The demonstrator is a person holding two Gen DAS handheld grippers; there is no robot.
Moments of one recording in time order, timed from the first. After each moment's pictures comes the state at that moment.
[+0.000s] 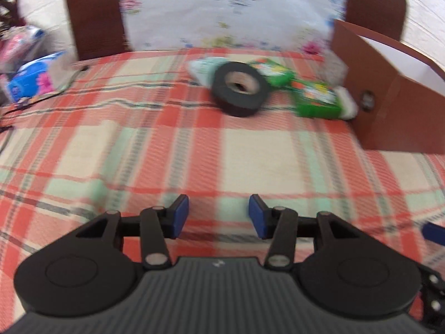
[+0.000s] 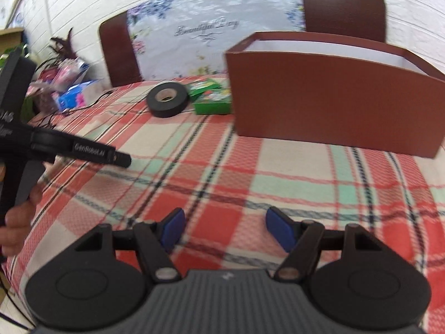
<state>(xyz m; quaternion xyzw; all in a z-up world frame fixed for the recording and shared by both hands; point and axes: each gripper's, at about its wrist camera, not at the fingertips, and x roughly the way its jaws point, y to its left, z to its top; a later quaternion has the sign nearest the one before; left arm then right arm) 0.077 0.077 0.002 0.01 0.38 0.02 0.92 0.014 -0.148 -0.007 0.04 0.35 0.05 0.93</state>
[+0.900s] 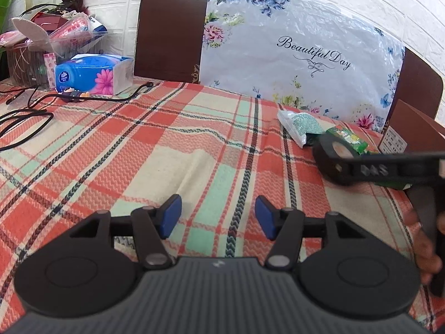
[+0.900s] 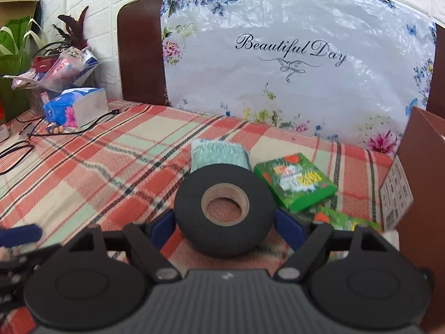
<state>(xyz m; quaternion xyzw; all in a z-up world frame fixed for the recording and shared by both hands) 0.077 0.170 -0.019 -0.08 0.26 0.04 0.96 0.224 -0.044 -0.007 -0.03 0.32 0.09 0.94</state>
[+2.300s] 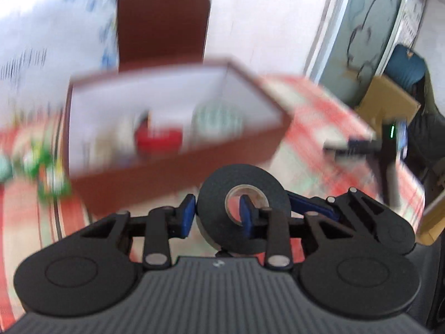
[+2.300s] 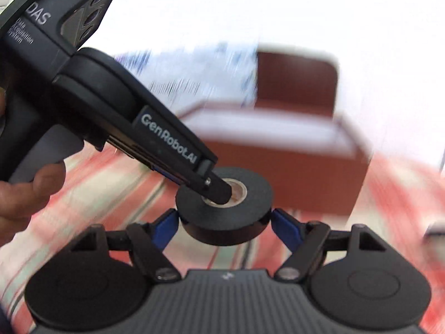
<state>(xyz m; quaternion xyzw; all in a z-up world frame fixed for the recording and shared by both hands) 0.066 -0.151 0.101 0.04 0.35 -0.30 0.89 -0.029 -0.249 0.057 -0.03 0.22 0.00 0.98</state>
